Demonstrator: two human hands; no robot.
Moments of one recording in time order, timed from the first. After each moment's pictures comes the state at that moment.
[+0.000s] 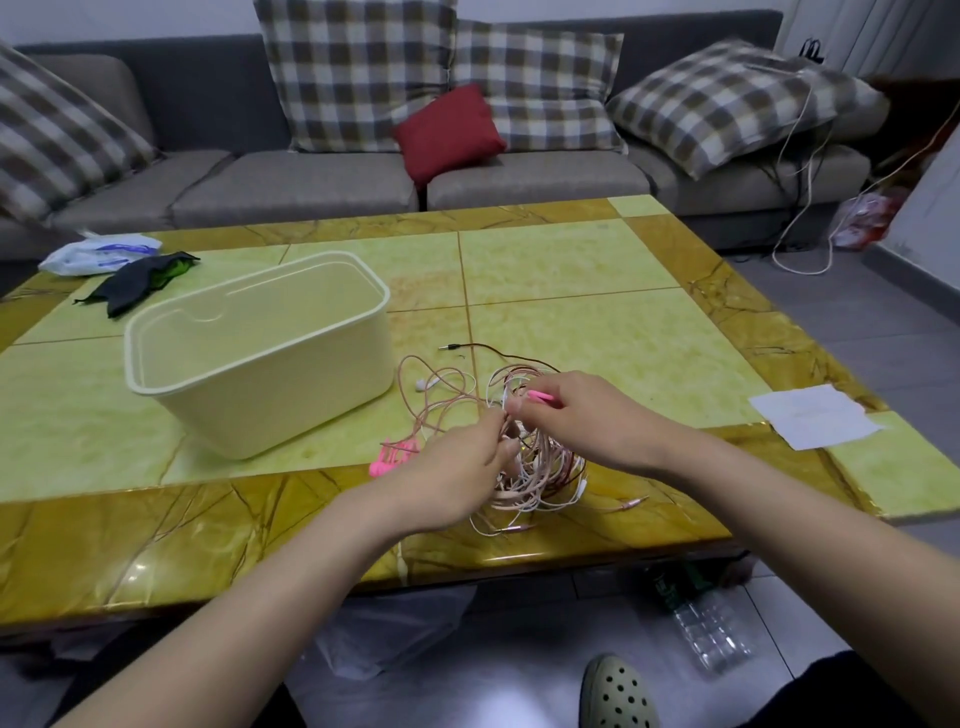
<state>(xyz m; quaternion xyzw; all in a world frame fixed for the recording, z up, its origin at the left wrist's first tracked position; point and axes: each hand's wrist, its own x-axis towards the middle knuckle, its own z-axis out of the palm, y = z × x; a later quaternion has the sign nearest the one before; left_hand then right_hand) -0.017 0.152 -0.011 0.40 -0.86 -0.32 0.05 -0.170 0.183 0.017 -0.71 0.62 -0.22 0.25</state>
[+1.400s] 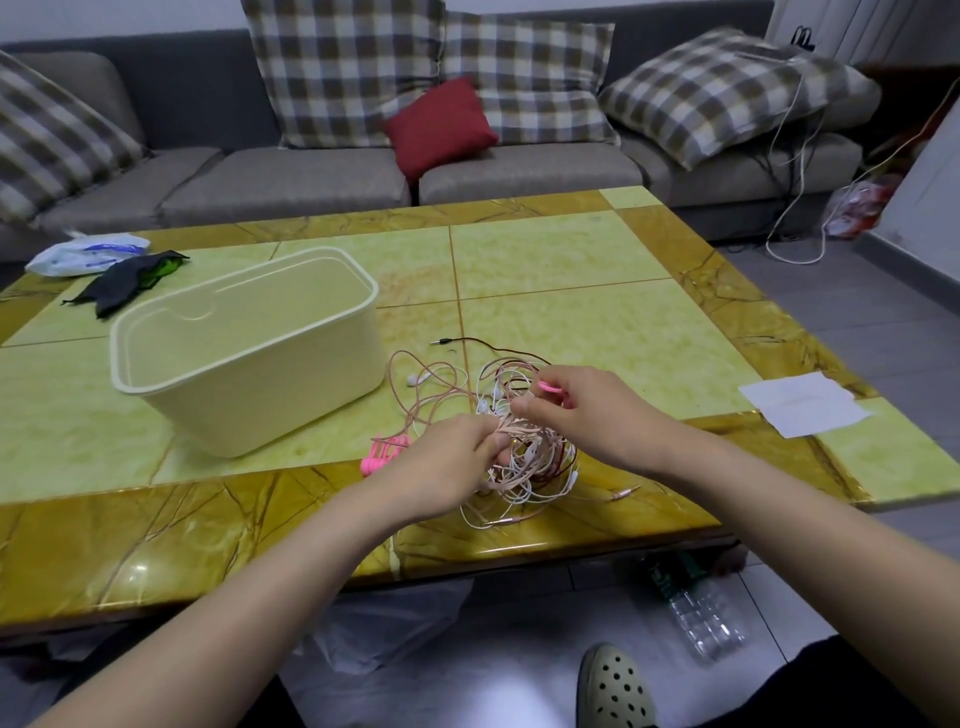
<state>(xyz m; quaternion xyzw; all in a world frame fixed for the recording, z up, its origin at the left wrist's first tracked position) -0.022 0.152 -0.015 0.43 -0.81 -0.39 0.09 -0.184 0.189 0.004 -0.68 0.64 -0.26 0.25</state>
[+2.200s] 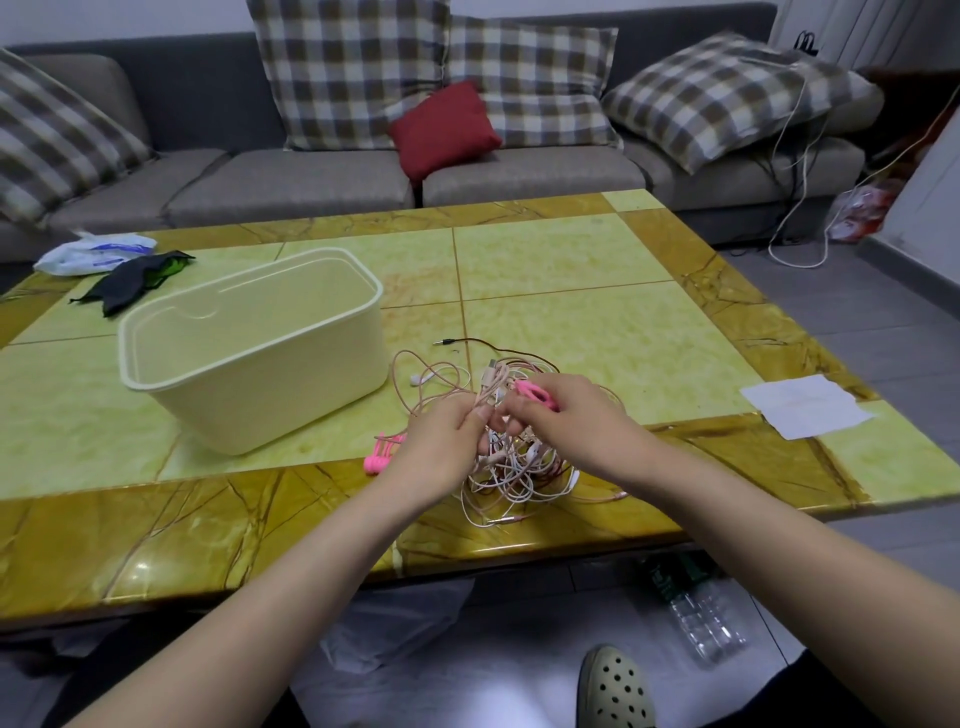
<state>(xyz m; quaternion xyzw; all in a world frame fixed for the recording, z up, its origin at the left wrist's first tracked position) -0.024 0.151 -0.019 0.48 -0.73 -0.42 0.23 -0.165 0.192 0.001 -0.62 0.63 -0.33 0.33</state>
